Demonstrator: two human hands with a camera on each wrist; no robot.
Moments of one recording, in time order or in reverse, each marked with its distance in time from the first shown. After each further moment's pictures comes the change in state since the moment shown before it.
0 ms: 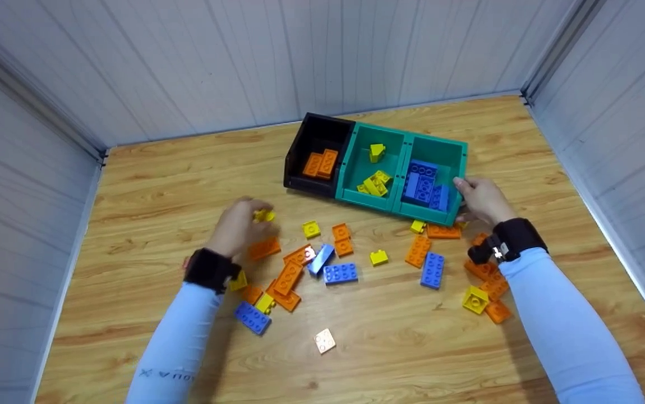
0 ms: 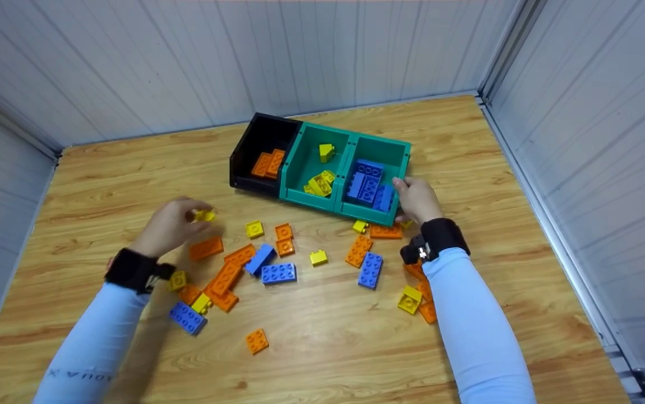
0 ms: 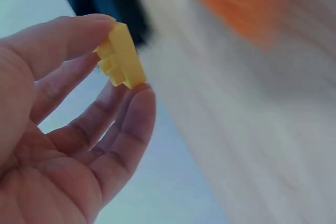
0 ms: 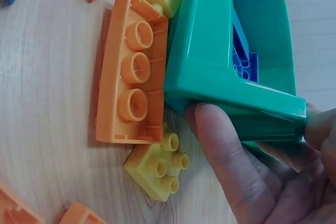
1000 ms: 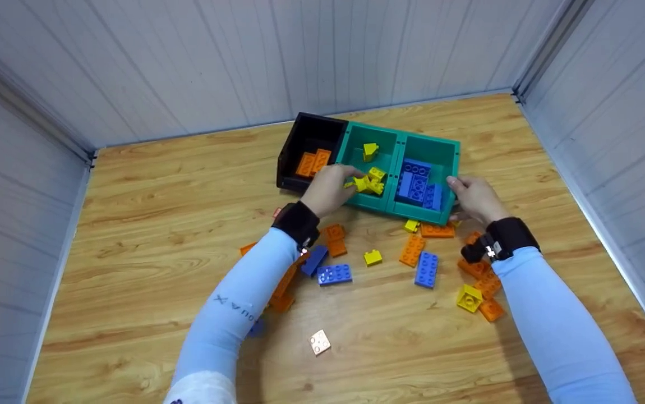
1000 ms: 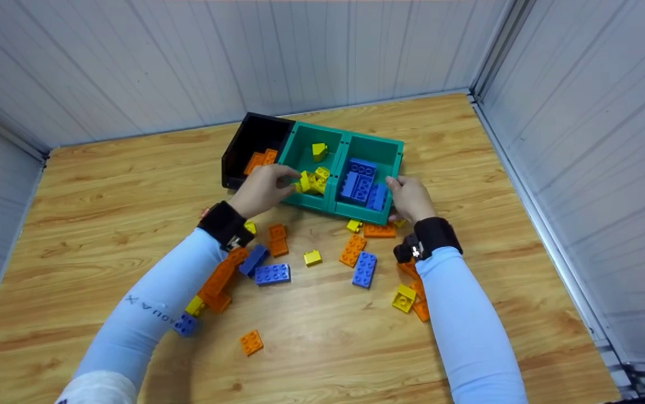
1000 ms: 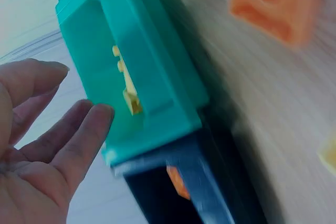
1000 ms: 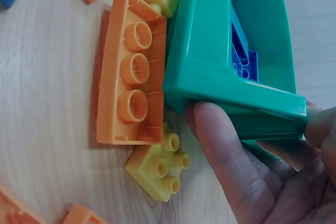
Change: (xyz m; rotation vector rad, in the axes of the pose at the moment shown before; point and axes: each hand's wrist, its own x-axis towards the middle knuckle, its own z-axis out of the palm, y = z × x) left_hand 0.099 0.115 0.068 0.008 -0.072 0.278; right_hand 0.001 -0.007 0.007 0.037 0.003 0.008
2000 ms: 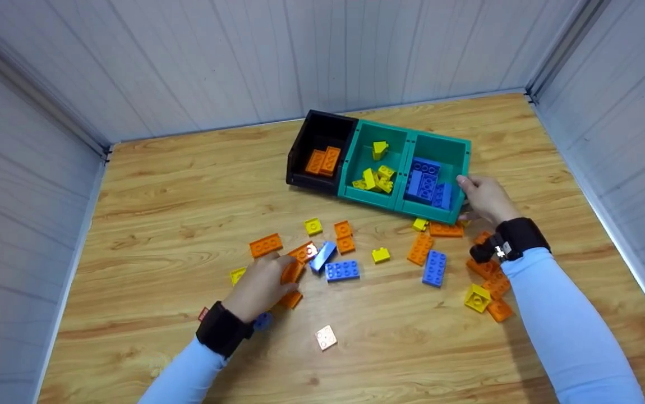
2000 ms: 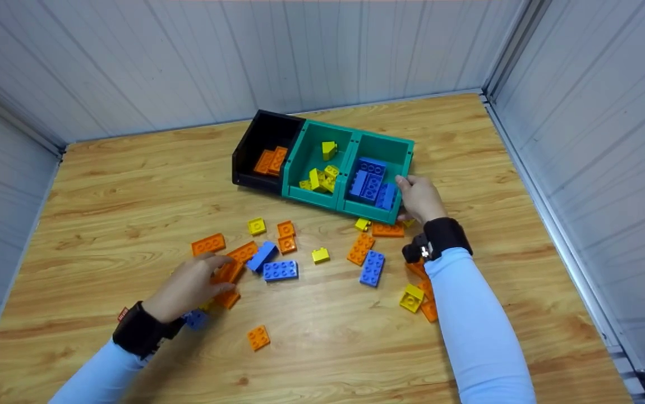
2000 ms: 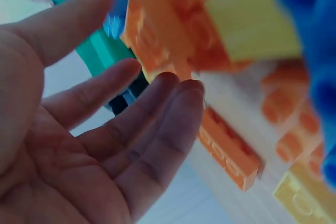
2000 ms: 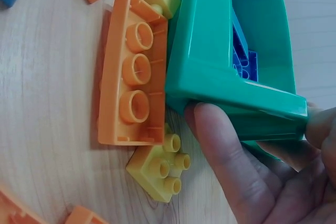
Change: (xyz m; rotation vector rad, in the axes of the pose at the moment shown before) left_hand -0.196 -0.038 0.007 0.206 -0.022 -0.150; right_hand -0.002 0.002 -0.007 -0.019 -0.009 0.008
